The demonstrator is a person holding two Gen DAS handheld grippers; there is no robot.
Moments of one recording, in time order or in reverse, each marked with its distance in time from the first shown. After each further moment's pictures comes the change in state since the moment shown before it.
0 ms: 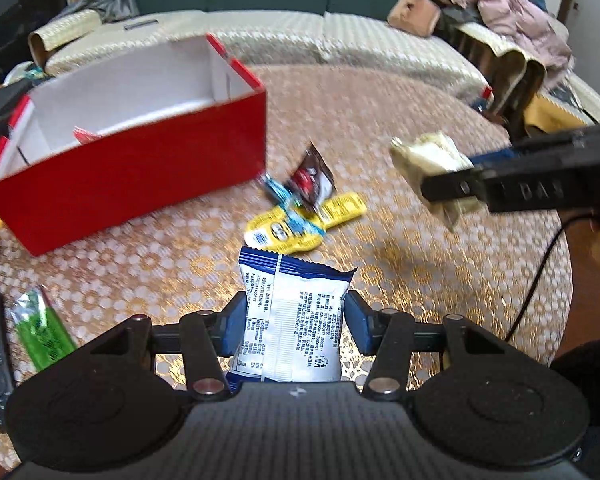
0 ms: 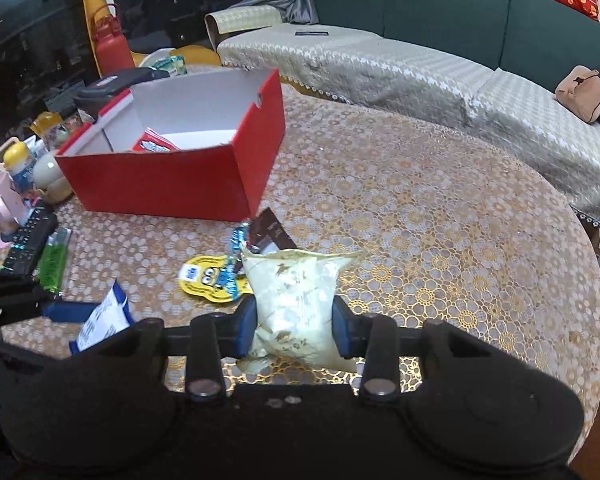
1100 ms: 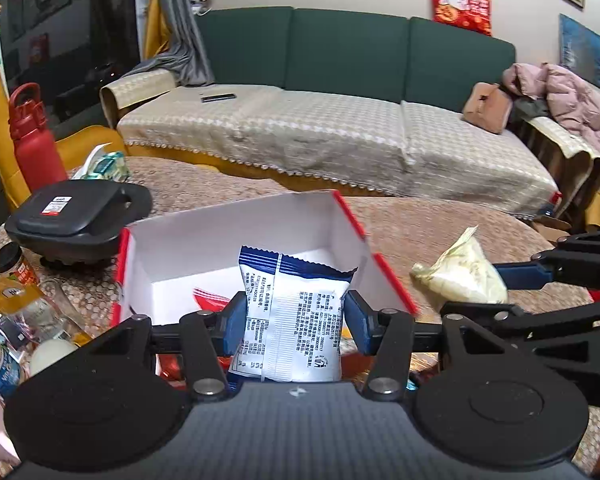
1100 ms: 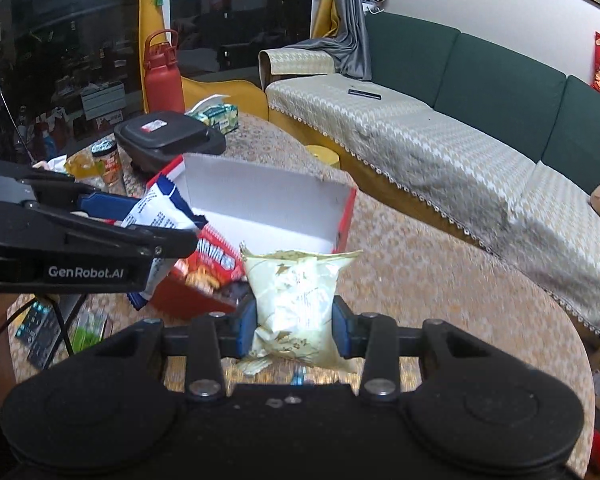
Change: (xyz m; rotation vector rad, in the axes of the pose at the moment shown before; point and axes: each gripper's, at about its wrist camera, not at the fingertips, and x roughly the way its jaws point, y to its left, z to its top) left arm -0.025 0.099 0.132 -0.087 -0.195 0.168; right arm 0.022 0.071 0.122 -0.187 -0.109 0.023
